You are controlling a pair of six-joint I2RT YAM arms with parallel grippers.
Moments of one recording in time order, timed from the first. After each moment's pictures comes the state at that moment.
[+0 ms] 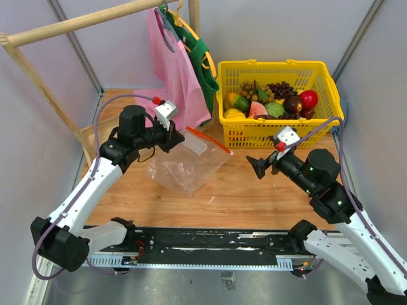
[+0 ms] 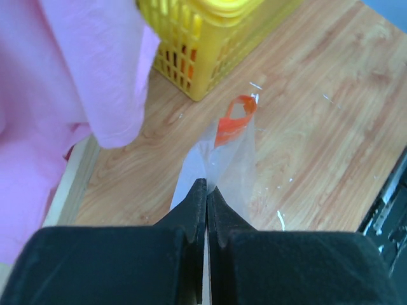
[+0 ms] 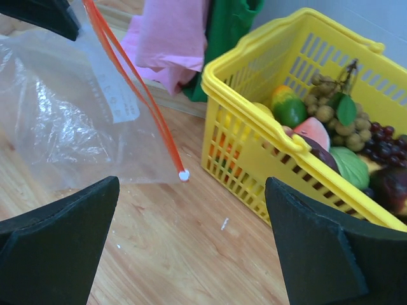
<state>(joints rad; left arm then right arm) -0.39 1.13 1.05 -0.35 0.46 0.04 0.66 0.60 0.85 -0.34 -0.02 -0.21</state>
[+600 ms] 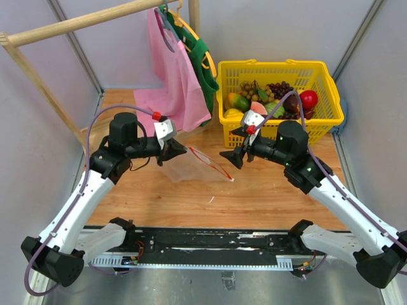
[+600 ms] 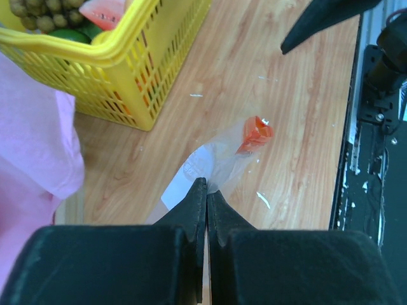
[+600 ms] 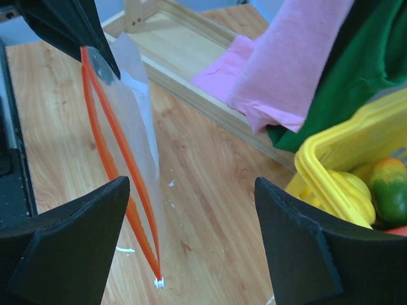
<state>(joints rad) -0.40 1.01 1.07 -0.45 0.78 0.36 0.66 0.97 1.01 -0.21 -0.40 -0.23</state>
